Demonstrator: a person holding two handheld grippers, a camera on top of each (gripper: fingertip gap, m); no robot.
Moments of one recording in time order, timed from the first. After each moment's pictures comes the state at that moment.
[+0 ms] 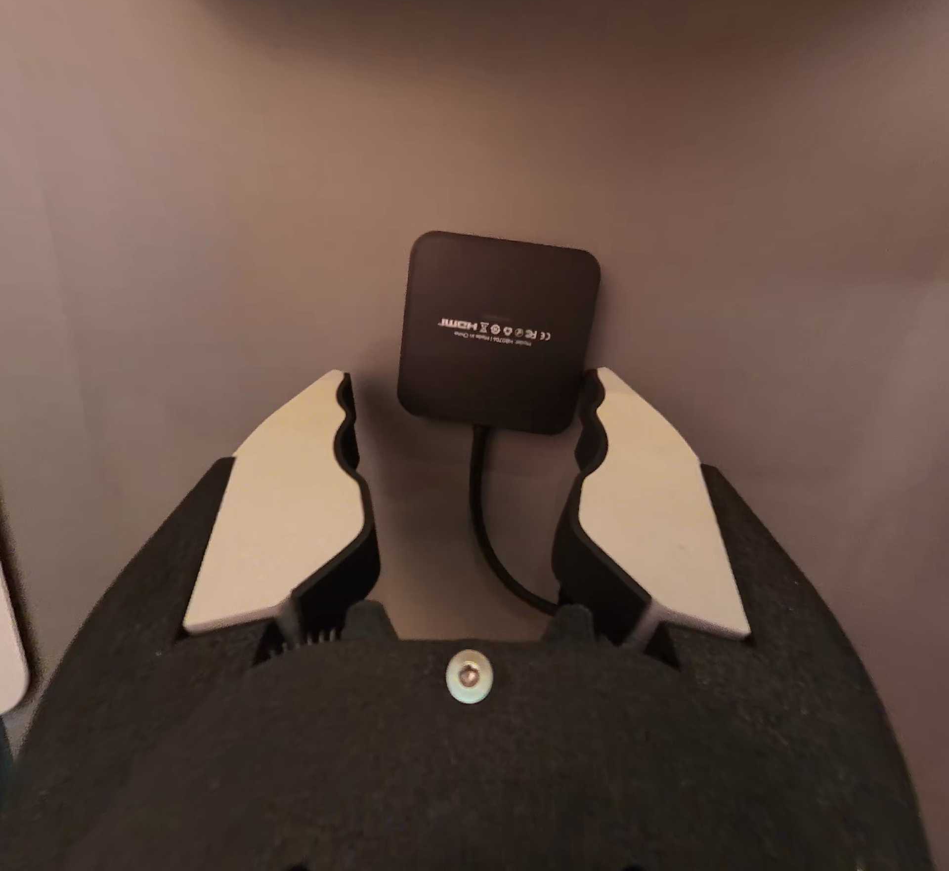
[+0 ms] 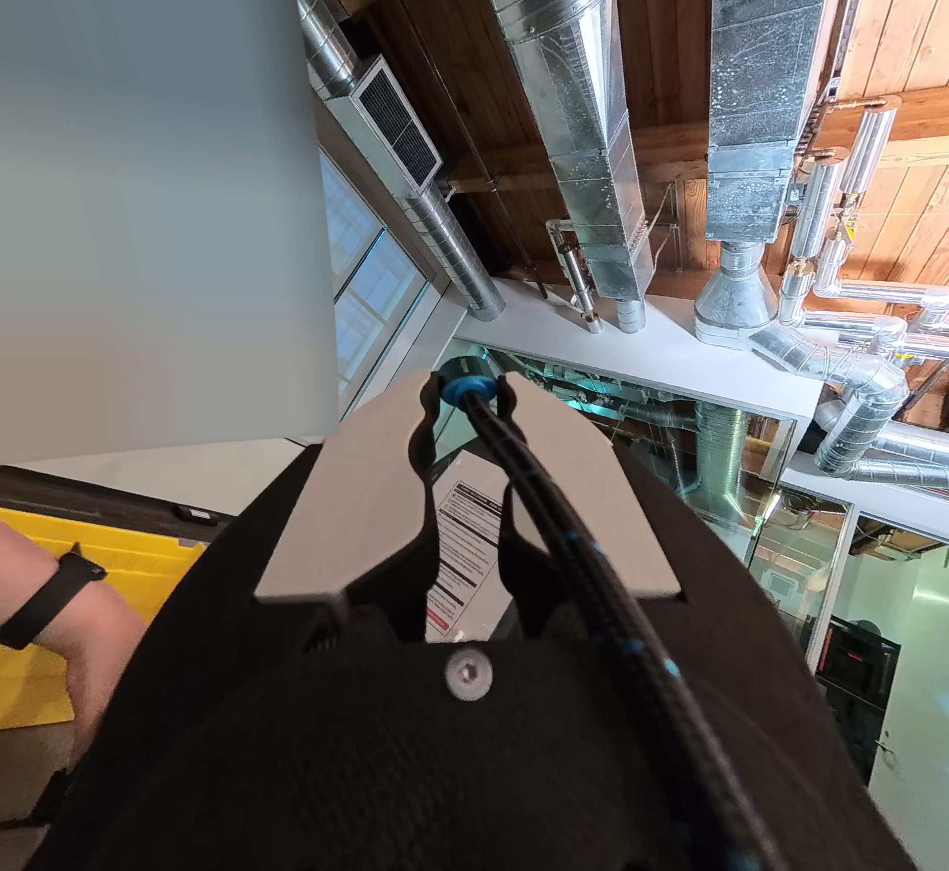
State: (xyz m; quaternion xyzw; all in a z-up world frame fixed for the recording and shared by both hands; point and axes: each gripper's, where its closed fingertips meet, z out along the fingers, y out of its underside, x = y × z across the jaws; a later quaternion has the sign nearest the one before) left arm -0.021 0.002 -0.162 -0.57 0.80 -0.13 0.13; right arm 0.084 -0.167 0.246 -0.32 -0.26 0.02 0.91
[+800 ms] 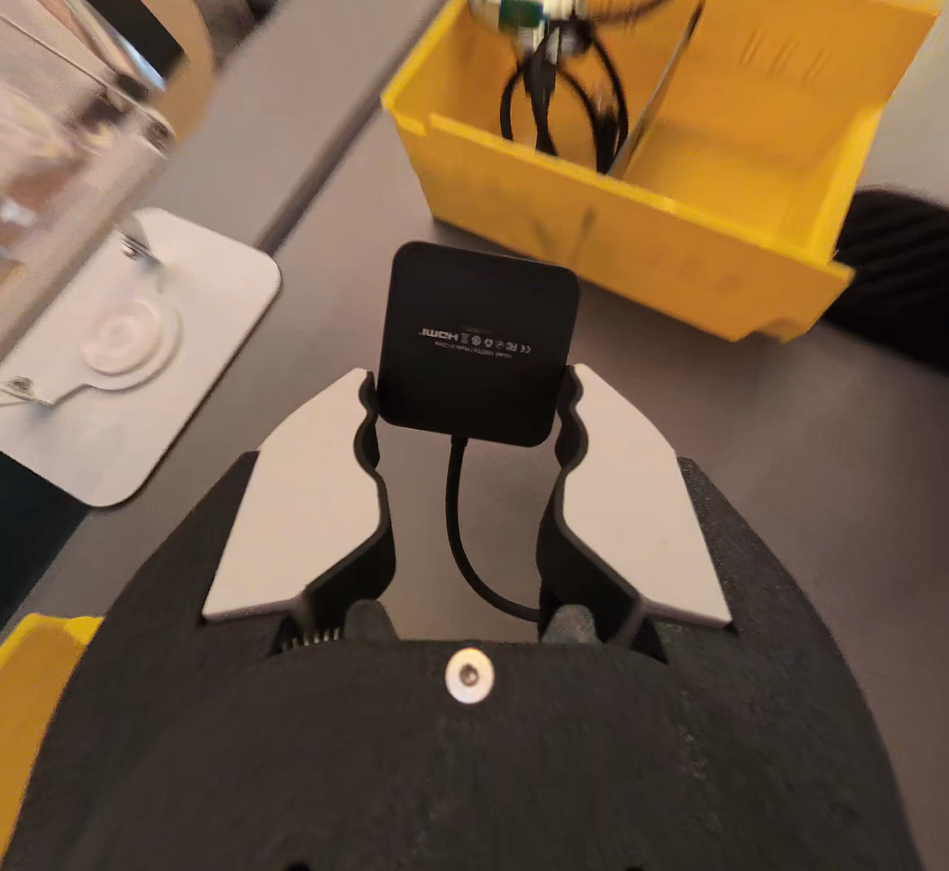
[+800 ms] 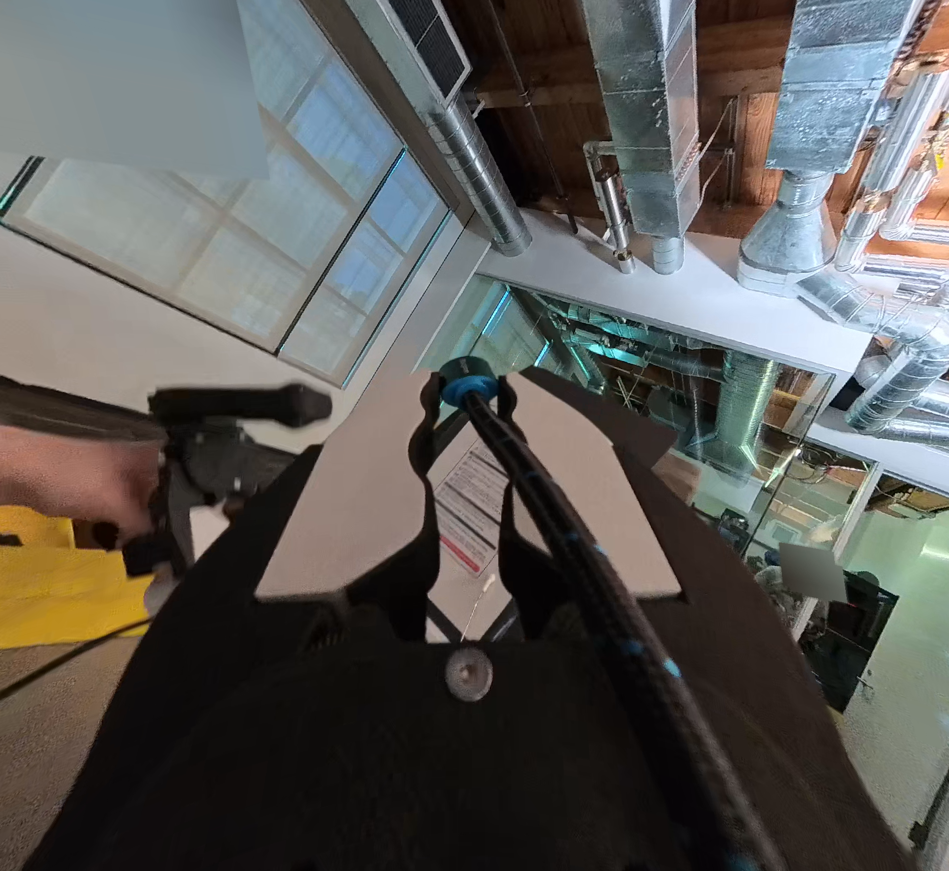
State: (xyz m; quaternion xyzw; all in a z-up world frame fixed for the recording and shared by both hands) left arm -0.024 -0.003 -0.007 -0.67 0.60 -0.26 0.35; right arm 0.046 -0.128 0.218 -0.39 -0.29 0.00 0.88
